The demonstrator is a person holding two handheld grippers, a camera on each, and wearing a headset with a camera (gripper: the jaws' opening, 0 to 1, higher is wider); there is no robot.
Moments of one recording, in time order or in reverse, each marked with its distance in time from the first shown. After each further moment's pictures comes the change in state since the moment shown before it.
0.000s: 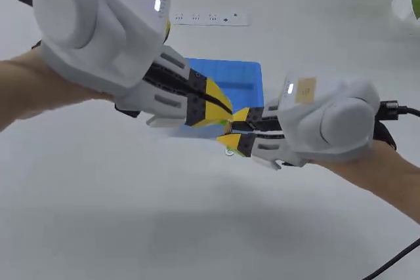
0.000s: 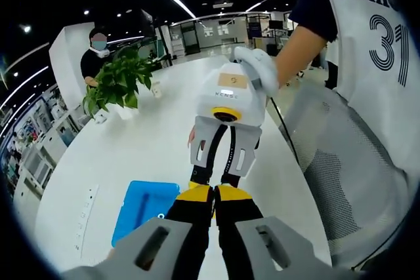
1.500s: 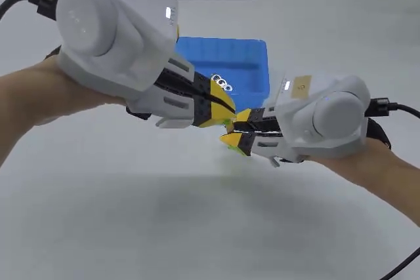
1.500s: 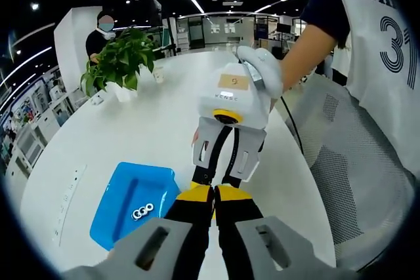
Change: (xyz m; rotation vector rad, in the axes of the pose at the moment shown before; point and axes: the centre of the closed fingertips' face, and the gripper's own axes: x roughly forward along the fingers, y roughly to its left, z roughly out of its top) left arm 0.030 0.005 -0.030 -0.099 0.019 -0.024; right arm 0.023 0.001 -0.038 0.126 0.038 0.039
